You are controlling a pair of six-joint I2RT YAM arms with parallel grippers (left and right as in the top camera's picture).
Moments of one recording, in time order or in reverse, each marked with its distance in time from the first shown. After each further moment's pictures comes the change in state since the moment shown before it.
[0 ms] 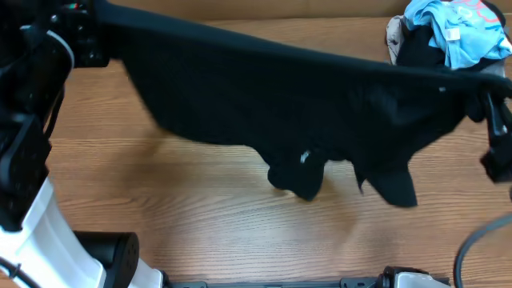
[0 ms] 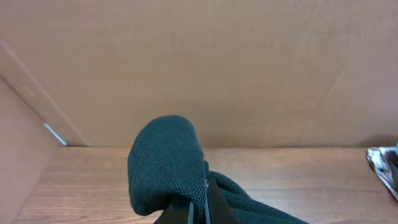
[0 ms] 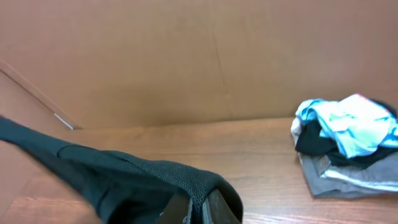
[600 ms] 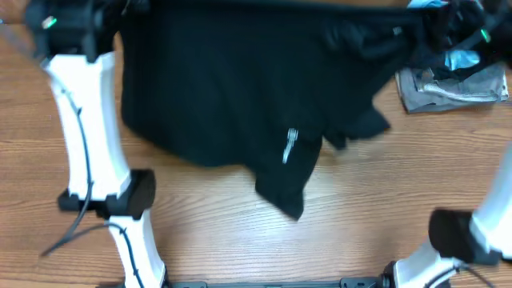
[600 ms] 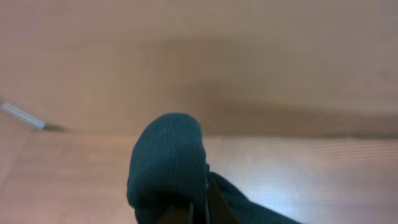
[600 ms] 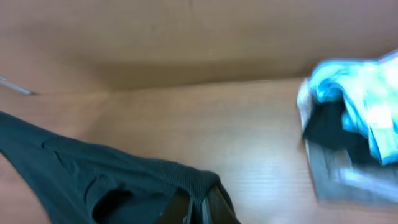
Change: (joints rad) left arm 0.000 0.443 -0.017 0.254 -0.073 0.013; right arm 0.003 0.473 -0.078 0.222 -0.015 -0.076
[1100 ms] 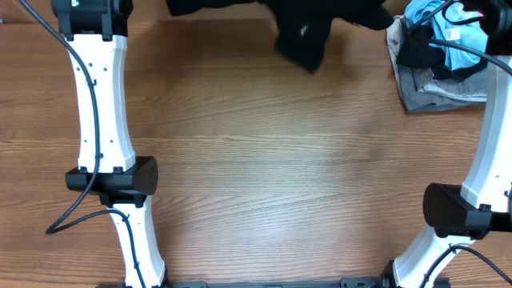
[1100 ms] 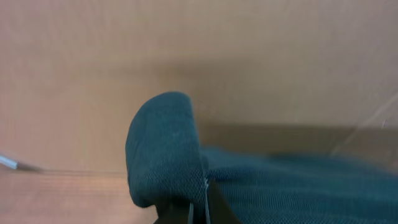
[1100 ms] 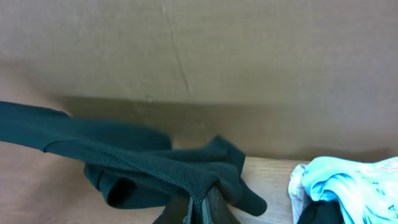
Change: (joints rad) left arm 0.027 0.092 -0.011 0.207 0.058 0.006; right arm 0.006 0.116 0.000 0.332 -0.001 -0.045
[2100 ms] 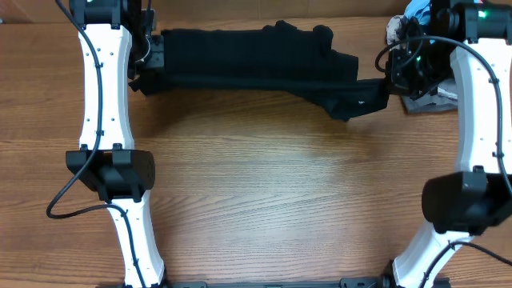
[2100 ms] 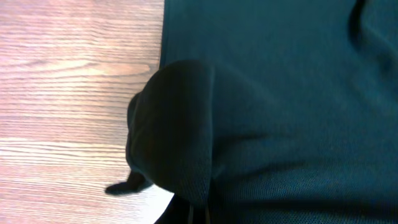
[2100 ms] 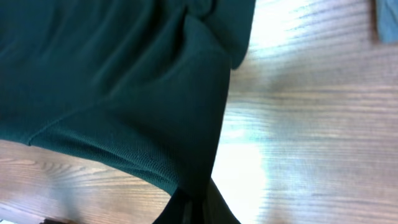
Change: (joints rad) left arm 0.034 0.047 -0.234 -0.660 0.070 -0.035; right arm 0.001 0.022 -0.429 -0.540 0.020 0.031
